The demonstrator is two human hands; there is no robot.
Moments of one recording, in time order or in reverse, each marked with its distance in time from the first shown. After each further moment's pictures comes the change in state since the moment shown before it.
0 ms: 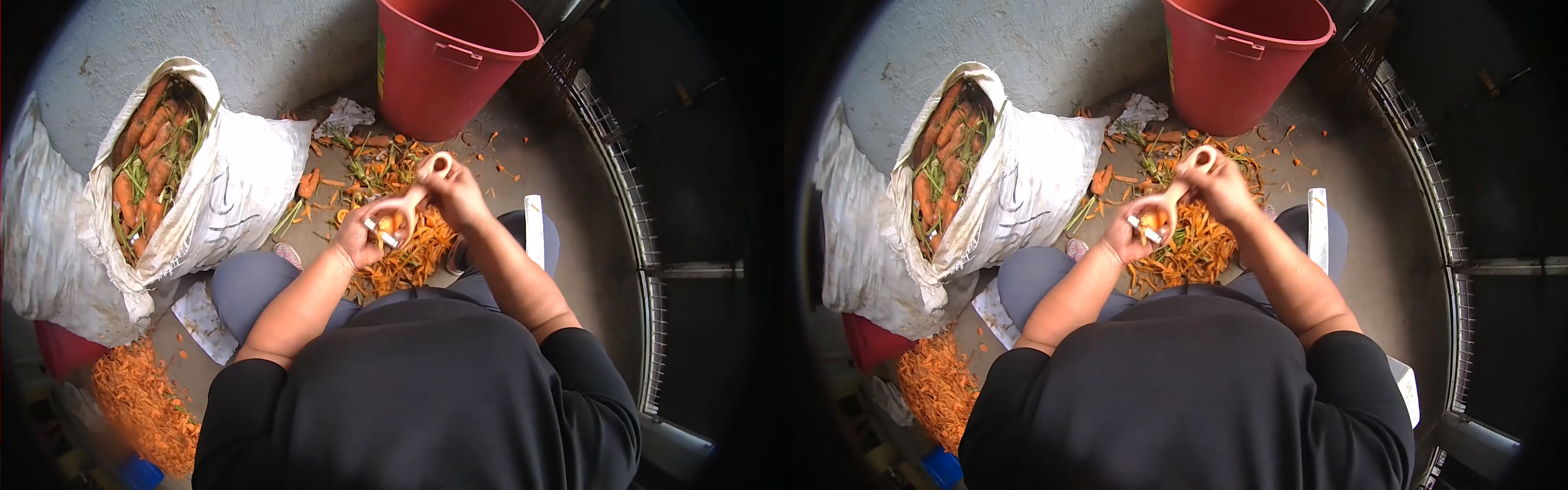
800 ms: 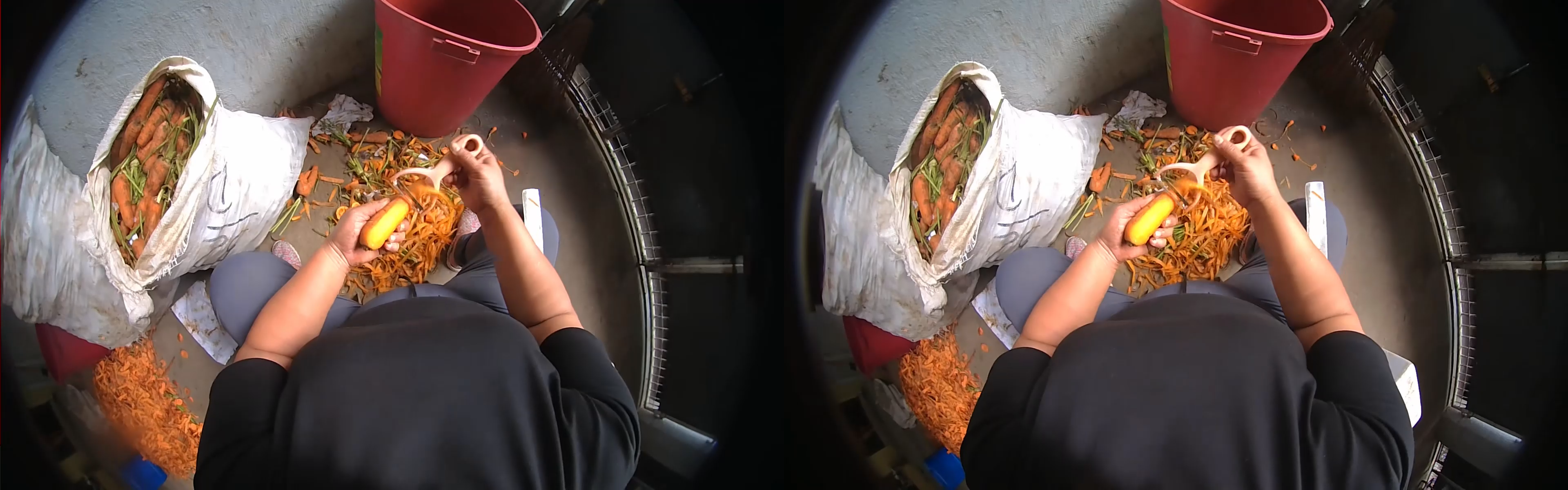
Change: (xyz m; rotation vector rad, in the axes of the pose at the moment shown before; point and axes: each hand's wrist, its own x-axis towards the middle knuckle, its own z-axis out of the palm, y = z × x) left_hand -0.002 0.001 -0.014 -0.142 -0.106 -0.213; right_hand 0.007 -0.010 -0.030 0.158 0.200 -0.097
